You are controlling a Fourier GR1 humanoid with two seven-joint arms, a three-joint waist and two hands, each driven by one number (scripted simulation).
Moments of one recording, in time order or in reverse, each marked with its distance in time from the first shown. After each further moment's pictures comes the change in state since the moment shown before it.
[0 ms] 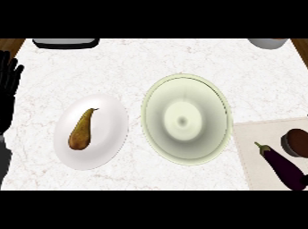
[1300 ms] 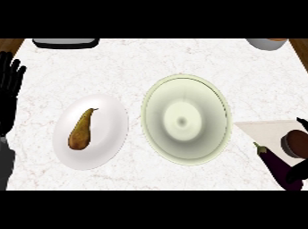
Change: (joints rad) left arm 0.003 -0.069 0.051 -0.041 -0.064 -0.045 0.034; right arm -0.148 0.075 -0.052 0.400 0.190 -0.055 -0.177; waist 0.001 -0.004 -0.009
